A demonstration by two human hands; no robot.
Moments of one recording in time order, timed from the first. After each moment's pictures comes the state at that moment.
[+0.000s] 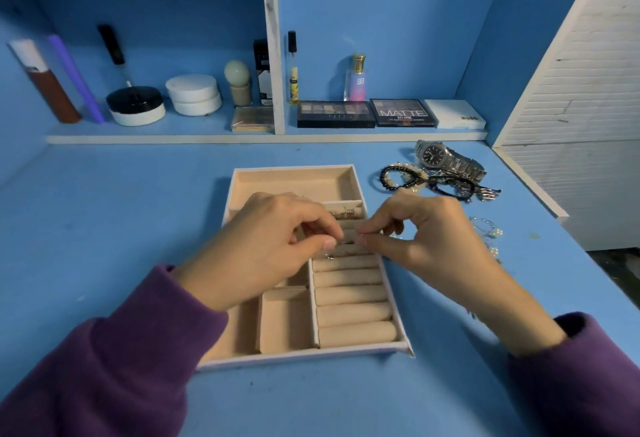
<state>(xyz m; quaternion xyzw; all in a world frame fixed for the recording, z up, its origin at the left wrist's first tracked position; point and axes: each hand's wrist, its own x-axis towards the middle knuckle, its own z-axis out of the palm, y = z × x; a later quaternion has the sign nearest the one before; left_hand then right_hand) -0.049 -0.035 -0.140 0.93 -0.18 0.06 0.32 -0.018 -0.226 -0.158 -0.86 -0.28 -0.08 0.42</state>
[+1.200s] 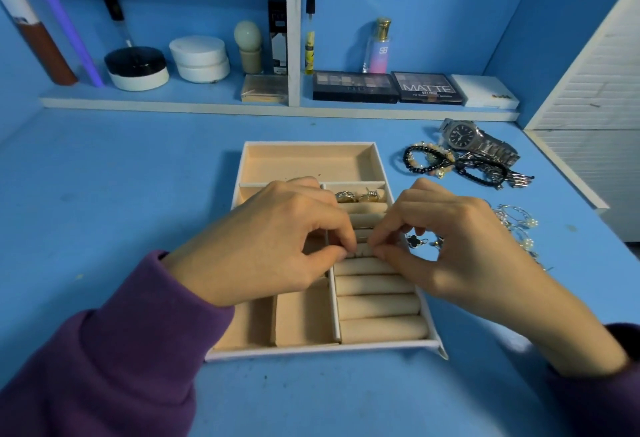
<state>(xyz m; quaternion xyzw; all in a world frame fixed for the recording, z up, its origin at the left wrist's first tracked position) -0.050 -0.020 -0.153 0.92 -0.29 0.06 0.26 -0.028 -0.222 -0.160 -0.87 -0.39 -0.06 0.30</state>
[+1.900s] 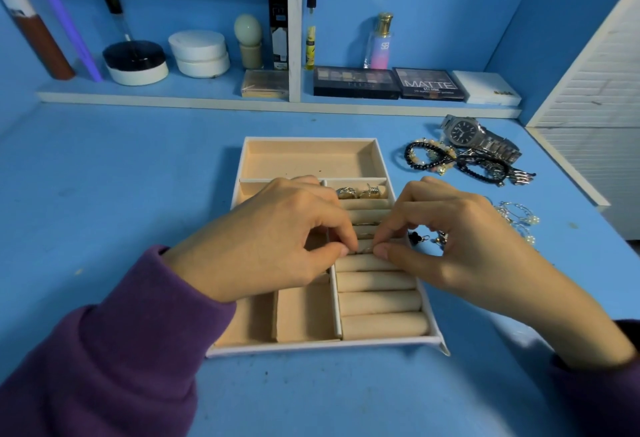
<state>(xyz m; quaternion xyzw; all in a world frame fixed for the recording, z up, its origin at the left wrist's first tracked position) -0.050 -0.021 -0.152 0.92 -0.27 0.03 0.27 -0.024 -0.226 -0.160 -0.88 -0.37 -0.03 0.30</state>
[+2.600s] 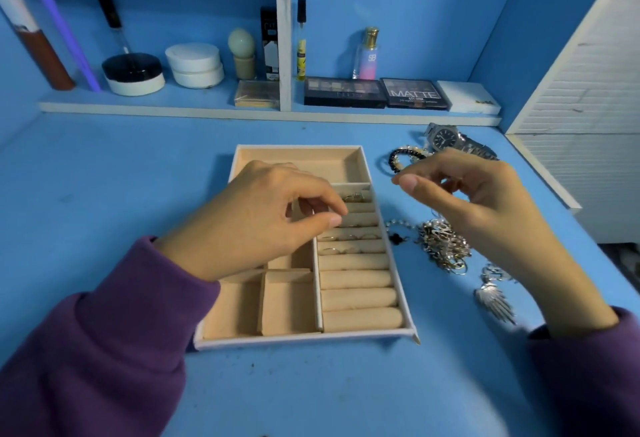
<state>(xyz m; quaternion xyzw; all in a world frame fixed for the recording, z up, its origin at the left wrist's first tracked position) -0.047 -0.022 -0.140 0.92 -0.22 0.08 0.30 -0.012 -0.244 -0.144 -0.85 -0.24 -0.08 0.46</state>
